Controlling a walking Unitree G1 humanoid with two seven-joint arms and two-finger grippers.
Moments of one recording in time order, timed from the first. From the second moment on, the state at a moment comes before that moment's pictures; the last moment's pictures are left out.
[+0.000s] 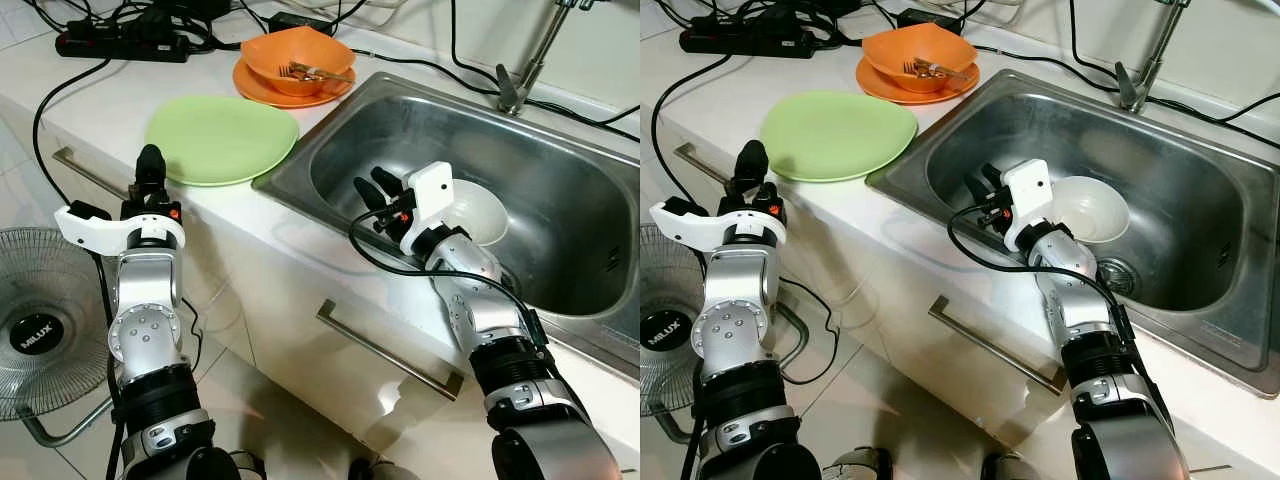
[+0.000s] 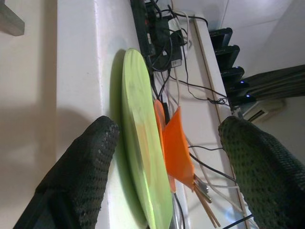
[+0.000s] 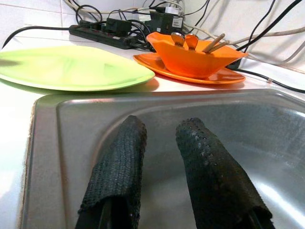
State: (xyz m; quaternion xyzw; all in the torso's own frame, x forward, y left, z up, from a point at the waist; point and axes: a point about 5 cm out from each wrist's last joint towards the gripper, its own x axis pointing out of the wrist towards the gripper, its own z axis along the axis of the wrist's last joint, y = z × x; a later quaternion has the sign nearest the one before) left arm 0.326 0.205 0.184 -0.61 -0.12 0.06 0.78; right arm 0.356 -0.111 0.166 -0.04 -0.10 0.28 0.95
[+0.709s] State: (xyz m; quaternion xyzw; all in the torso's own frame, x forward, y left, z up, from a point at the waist) left arm 0.335 0.189 0.184 -0.58 -0.07 0.03 0.81; right arm 0.356 -0.111 0.165 -0.04 -0.10 0.28 0.95
